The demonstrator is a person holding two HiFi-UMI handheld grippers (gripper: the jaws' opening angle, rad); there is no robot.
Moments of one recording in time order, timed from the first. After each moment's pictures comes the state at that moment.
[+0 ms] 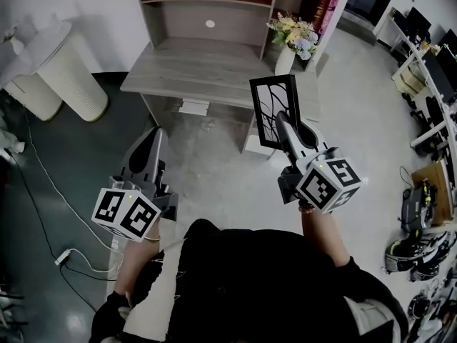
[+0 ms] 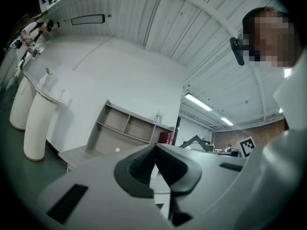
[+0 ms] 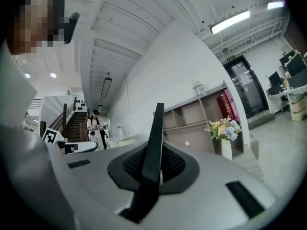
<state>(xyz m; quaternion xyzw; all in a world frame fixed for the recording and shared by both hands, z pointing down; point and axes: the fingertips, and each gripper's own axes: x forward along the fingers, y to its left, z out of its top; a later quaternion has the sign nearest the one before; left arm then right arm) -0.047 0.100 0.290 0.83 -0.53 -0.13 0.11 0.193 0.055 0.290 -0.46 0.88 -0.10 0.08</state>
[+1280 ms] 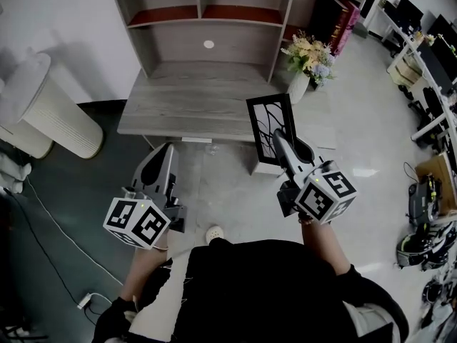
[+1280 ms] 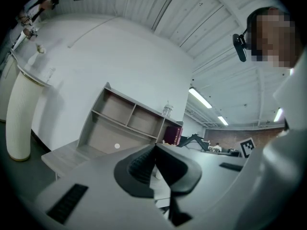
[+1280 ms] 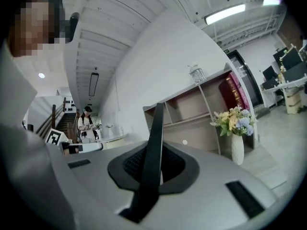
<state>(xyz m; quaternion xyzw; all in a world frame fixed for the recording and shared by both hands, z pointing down) -0.101 -0.080 0.316 0.86 -0.48 -0.11 0.16 0.127 -0.093 0.317 -0.50 0.86 -0.13 0.07</state>
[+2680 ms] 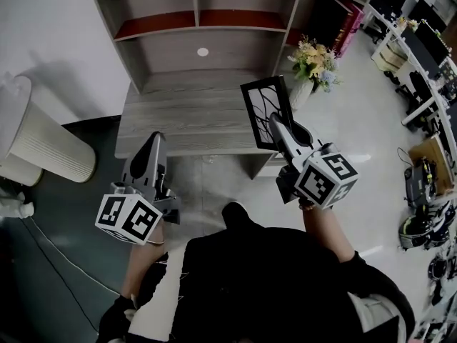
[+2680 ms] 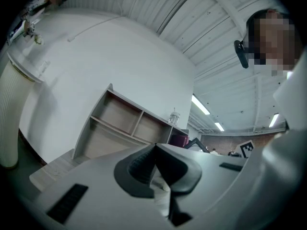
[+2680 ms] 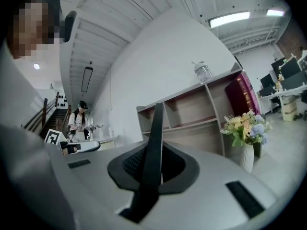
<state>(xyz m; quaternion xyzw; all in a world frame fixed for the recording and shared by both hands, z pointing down) -0.163 -0.186 0.300 0.87 -0.45 -0.14 0.15 0.077 -0.184 0.299 -0.53 0.84 -0.12 0.07</state>
